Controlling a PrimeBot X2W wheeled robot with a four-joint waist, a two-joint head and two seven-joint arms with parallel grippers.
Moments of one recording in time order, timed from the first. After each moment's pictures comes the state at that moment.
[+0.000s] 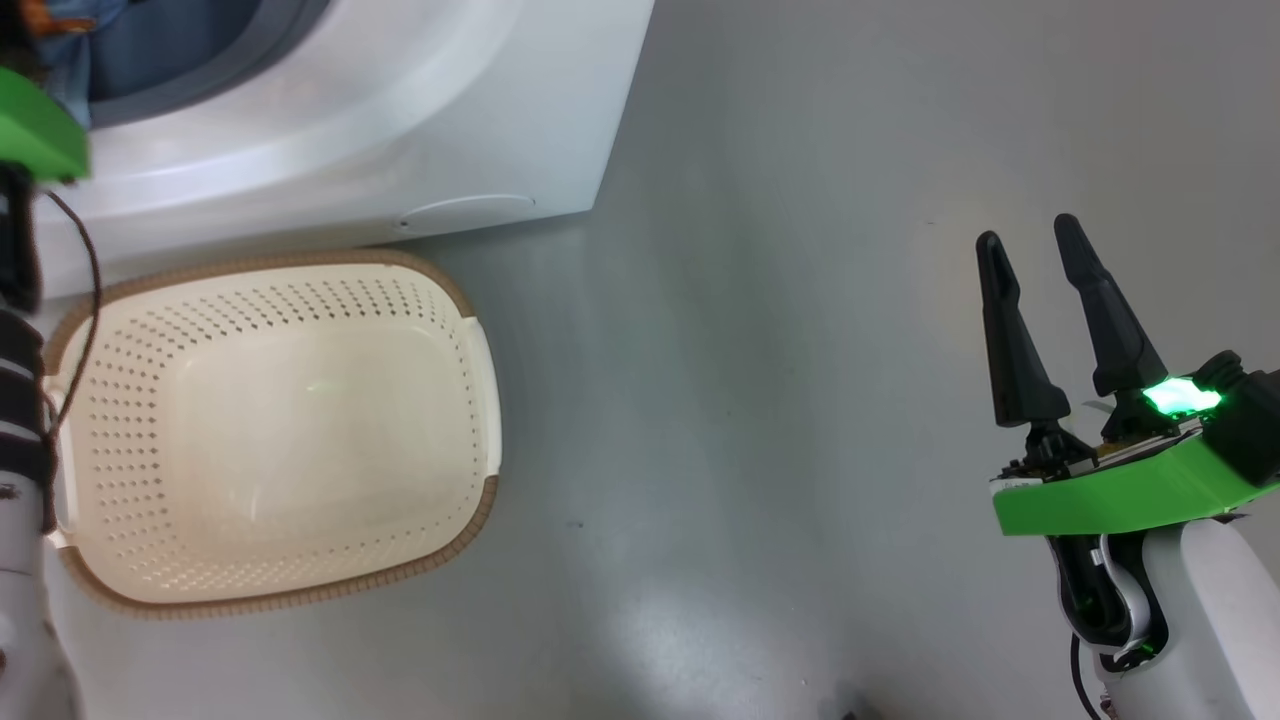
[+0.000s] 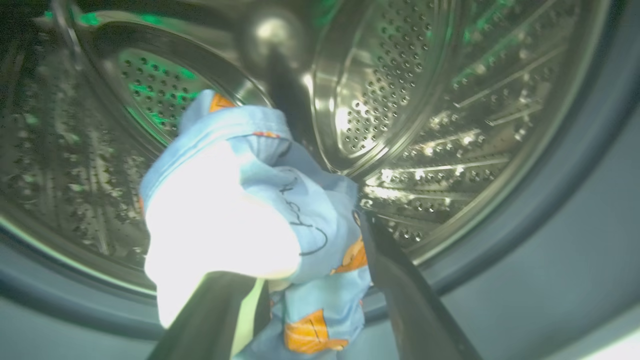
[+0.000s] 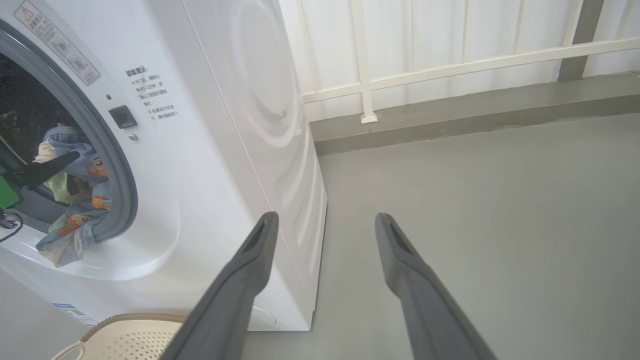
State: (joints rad) left arm -1.19 0.30 0.00 0.96 -0.19 -0.13 -0.26; right arm -0.30 -0.19 0.15 0.02 0.48 0.13 -0.25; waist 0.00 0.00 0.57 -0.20
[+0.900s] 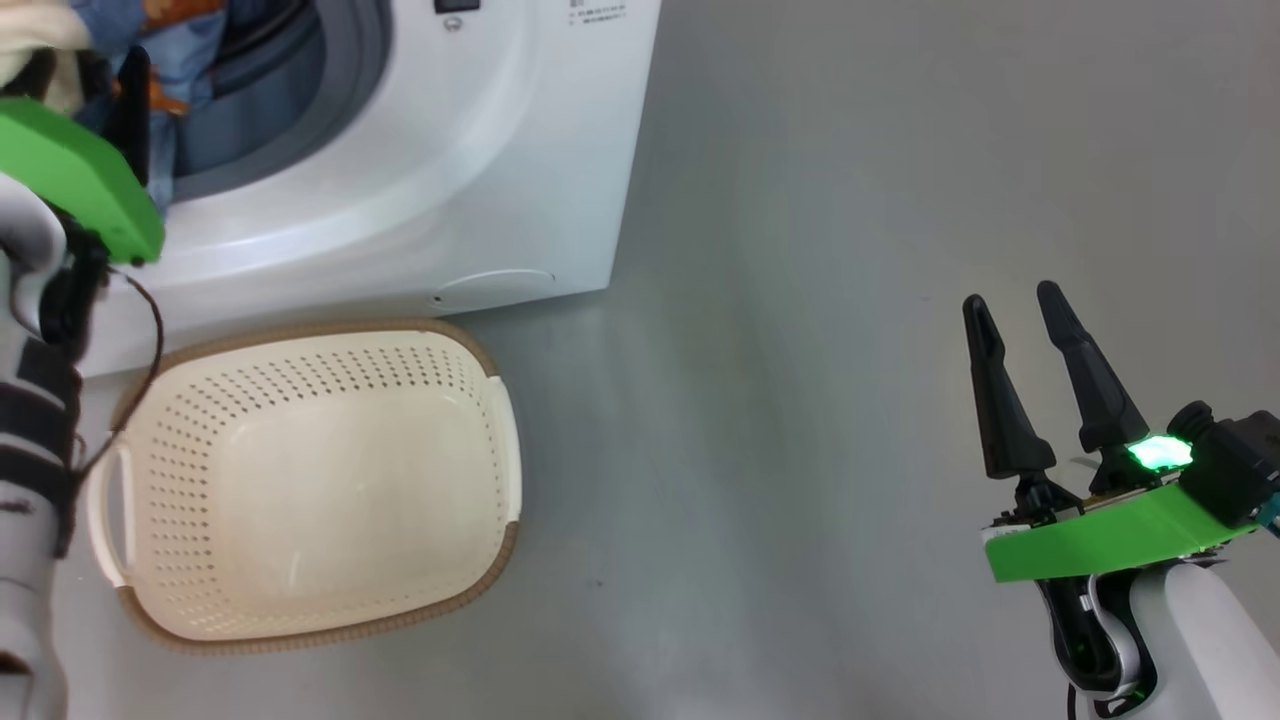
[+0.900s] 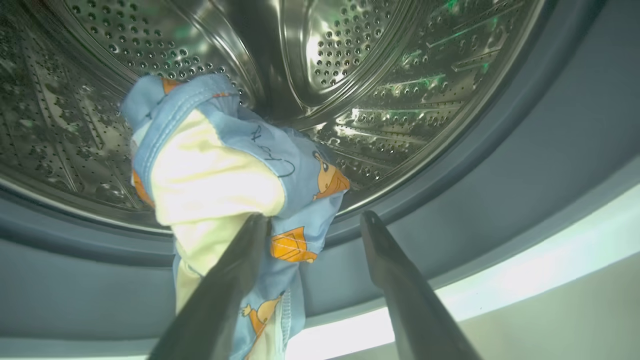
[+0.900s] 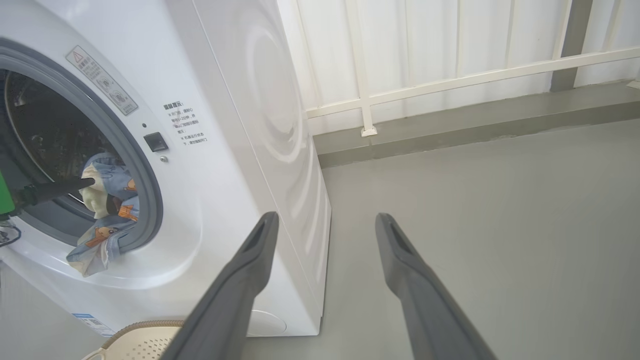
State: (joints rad) left arm -1.23 0.33 -0.32 1.20 -0.47 -0.13 -0.02; right arm -0.23 -0.18 0.15 0.05 0.48 0.13 -0.25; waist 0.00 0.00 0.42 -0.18
